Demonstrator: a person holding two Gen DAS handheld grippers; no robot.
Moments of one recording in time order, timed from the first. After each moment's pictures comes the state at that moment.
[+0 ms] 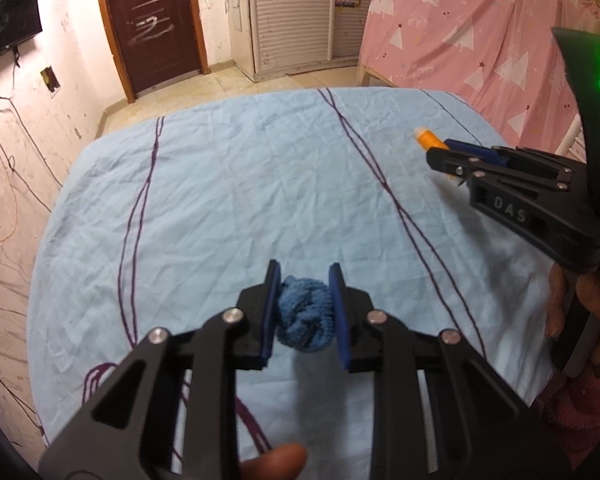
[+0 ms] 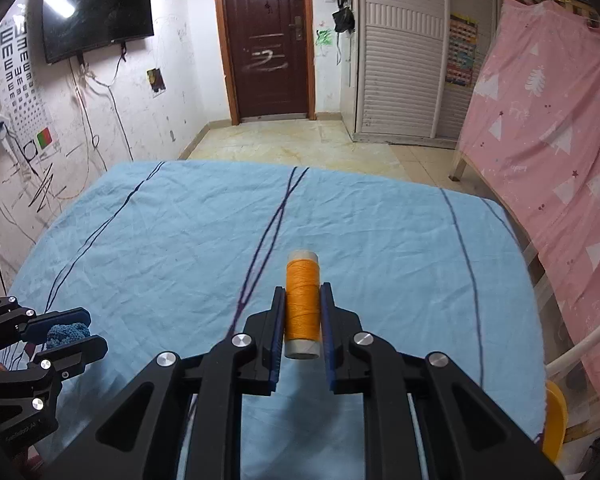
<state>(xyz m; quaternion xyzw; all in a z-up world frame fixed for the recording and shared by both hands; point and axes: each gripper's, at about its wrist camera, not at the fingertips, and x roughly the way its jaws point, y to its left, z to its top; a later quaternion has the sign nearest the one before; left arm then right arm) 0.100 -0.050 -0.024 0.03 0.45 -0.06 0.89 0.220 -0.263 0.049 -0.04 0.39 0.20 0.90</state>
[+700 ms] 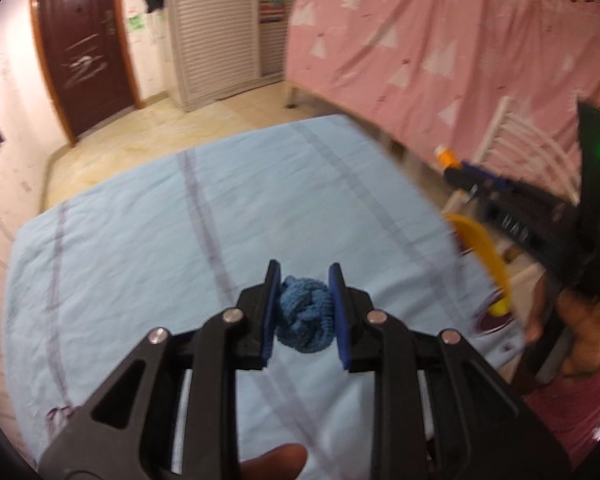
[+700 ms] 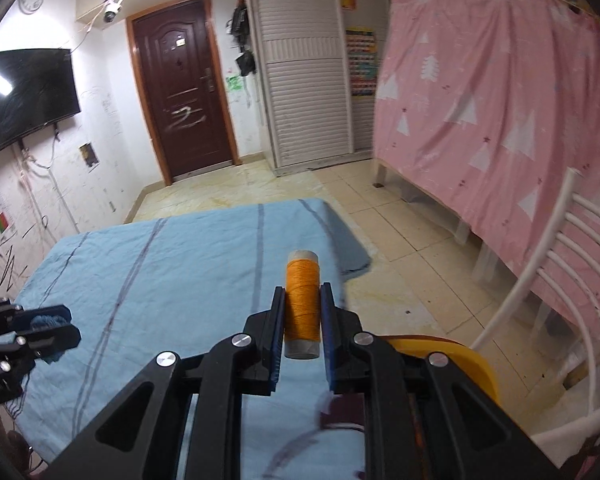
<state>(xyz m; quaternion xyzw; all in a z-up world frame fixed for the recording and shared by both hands) 0.112 -0.169 0.016 0.05 0.42 -0.19 0.88 0.167 -0.455 0.067 0.06 0.33 0.07 0.94</state>
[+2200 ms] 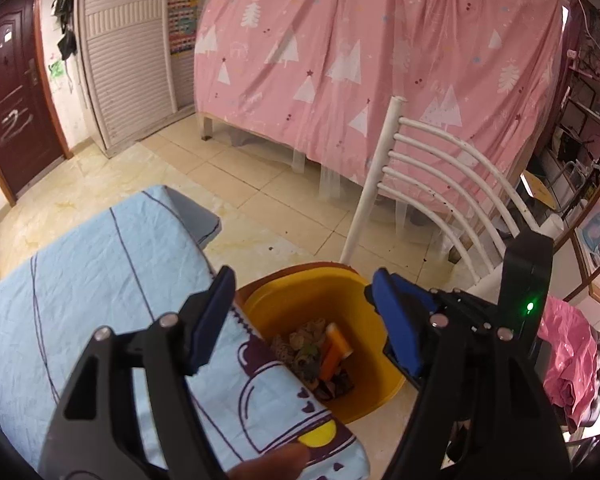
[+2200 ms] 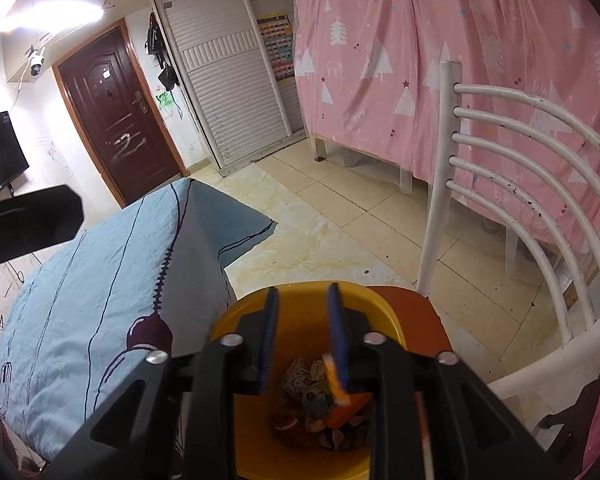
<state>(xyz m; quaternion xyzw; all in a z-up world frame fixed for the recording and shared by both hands) 0.120 -0.366 0.034 0.08 0.38 -0.30 0.87 0.122 -0.585 0.010 0.15 0.36 -0.01 0.92</state>
